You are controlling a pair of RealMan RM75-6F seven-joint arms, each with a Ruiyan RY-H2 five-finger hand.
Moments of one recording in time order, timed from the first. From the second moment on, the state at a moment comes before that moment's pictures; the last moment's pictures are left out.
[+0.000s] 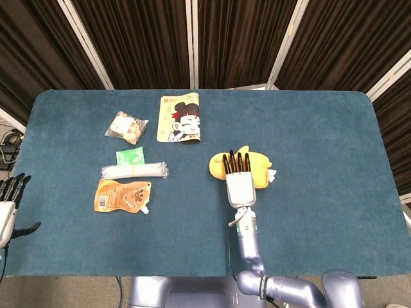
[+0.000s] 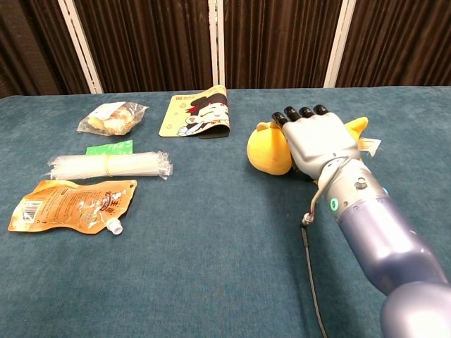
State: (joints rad) left arm -0.11 -1.09 -0.05 -1.64 1.40 1.39 0.08; right arm 0.69 -2.11 0.34 -1.17 -1.04 1.32 -1.01
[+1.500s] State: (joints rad) left arm -0.11 -1.07 -0.03 -1.66 1.41 1.38 0.09; right arm 0.69 -2.13 0.35 -1.20 -0.99 1.35 -1.01
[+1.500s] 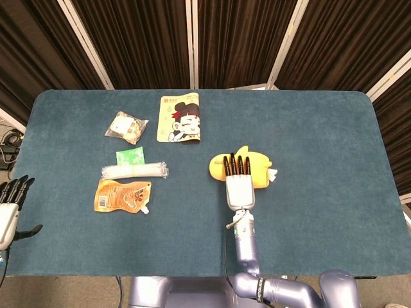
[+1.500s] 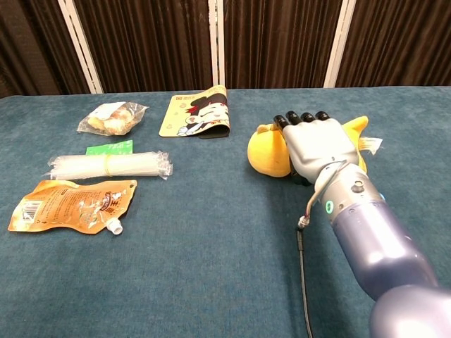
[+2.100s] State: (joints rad) left arm -0.12 -1.07 -0.03 -1.66 1.40 1.37 0.10; right arm 0.68 -2.11 0.38 -1.08 -0.97 1.34 -0.95
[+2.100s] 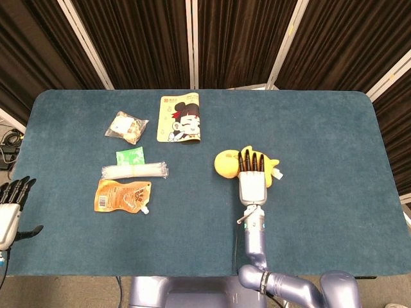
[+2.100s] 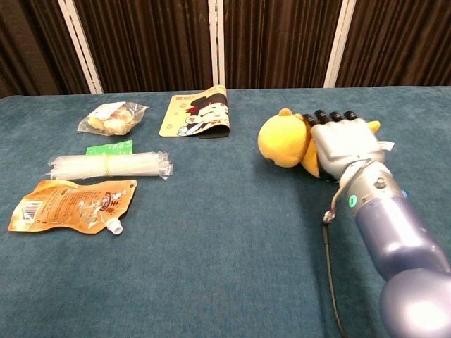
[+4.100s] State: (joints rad) left arm -0.11 -1.10 -0.03 -1.64 1.43 1.42 0.11; right arm 0.44 -1.61 0.14 -1.69 -1.25 1.50 -0.72
